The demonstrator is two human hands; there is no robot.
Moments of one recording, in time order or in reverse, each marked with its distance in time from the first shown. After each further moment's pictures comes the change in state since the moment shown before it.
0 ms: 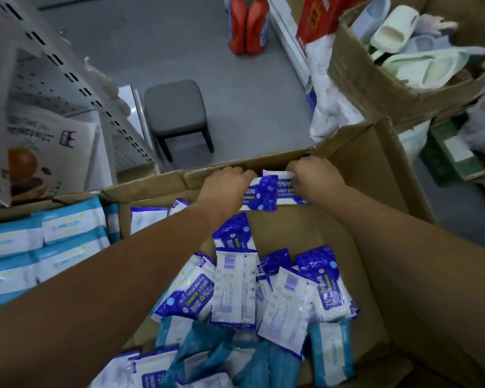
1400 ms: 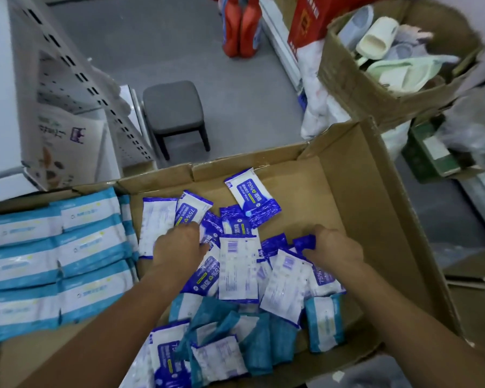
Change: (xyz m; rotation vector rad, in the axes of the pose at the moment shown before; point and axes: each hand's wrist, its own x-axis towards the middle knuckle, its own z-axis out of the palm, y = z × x) left_hand -0.150 -0.034 0.030 -0.063 -0.072 -0.385; right_hand -0.149 -0.015 0.059 0.222 -0.224 0.394
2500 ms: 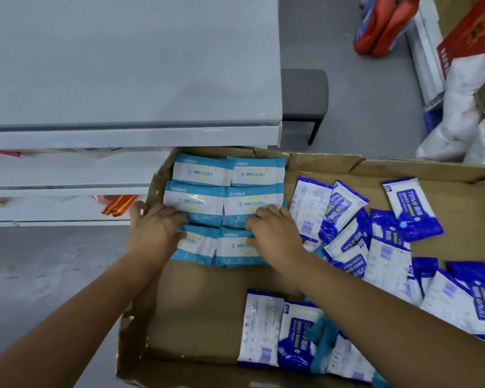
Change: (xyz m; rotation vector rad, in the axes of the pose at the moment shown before) left_hand -0.114 -0.327 -0.022 0.154 0.140 -0.130; right_hand -0.063 -0.364 0.119 -0.274 0.276 -0.975
